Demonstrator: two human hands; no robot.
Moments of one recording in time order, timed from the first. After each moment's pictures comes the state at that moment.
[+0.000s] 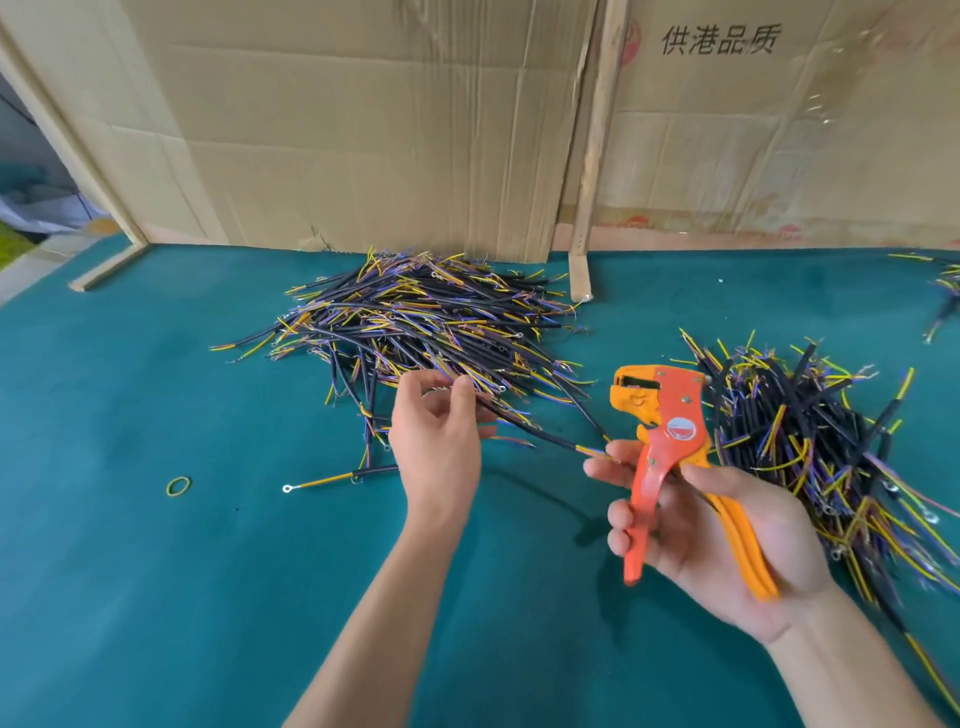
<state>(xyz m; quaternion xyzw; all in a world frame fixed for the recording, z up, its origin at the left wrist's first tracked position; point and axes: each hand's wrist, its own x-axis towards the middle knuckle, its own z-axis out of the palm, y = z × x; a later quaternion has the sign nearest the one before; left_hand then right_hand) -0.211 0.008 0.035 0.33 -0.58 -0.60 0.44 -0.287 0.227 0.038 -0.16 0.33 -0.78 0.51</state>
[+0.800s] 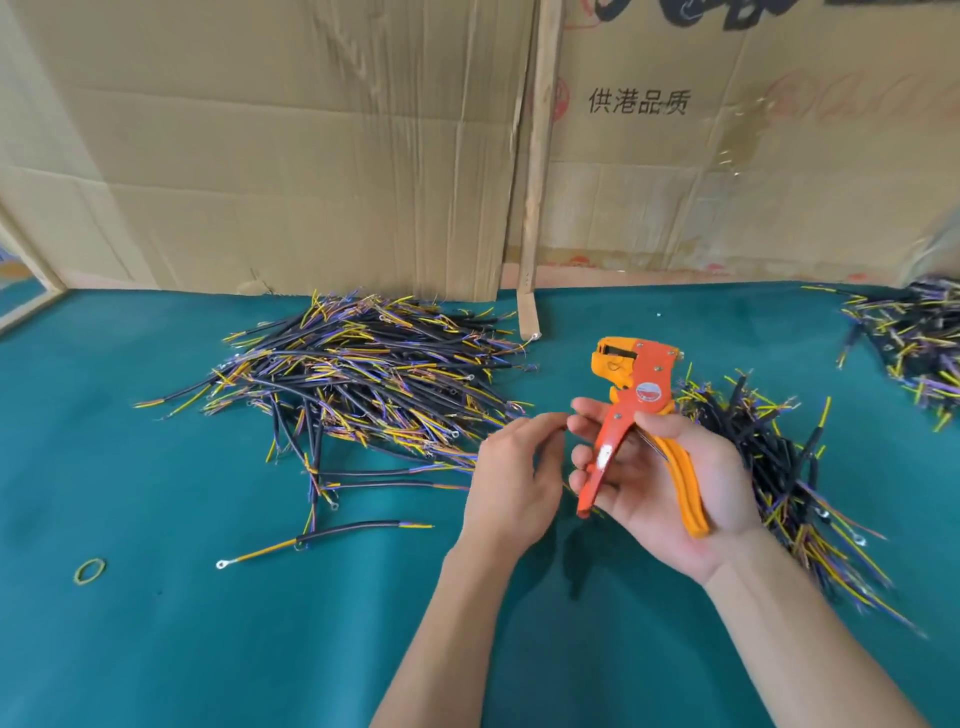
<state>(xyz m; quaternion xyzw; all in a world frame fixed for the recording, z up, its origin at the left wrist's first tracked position) -0.268 0.054 0.030 0.09 -0.87 -0.39 0.28 -0.328 0.200 0.067 -0.11 0.34 -0.83 0.43</state>
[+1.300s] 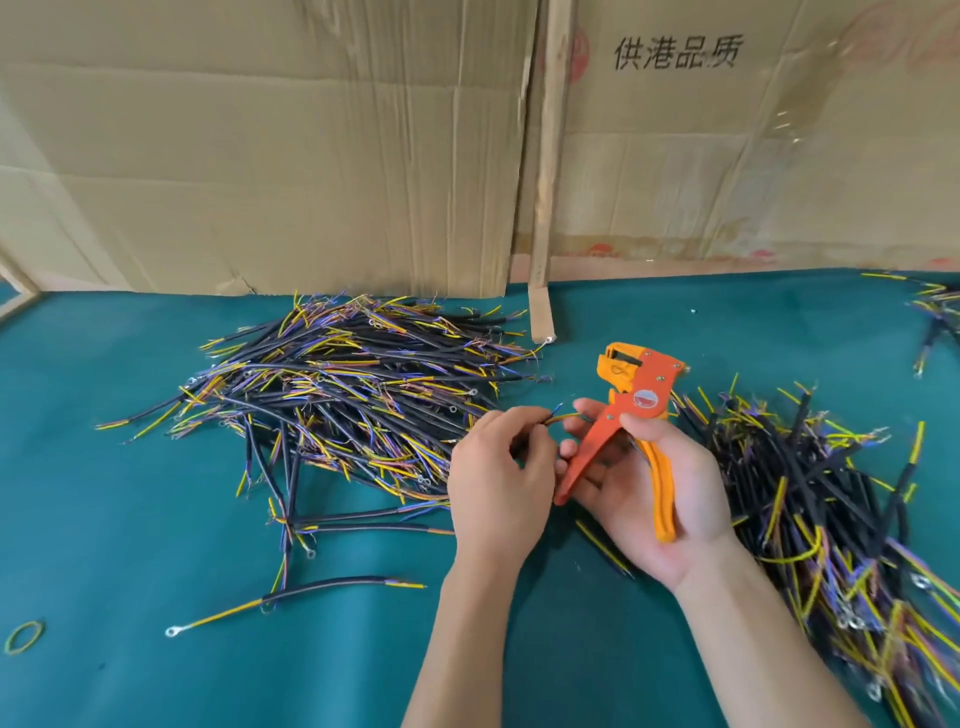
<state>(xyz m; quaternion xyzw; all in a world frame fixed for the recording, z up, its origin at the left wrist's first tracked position) -0.305 0.030 0.023 0.22 -0.79 -0.46 0.33 -0.374 0.148 0.029 -0.06 0.30 -0.86 0.40</state>
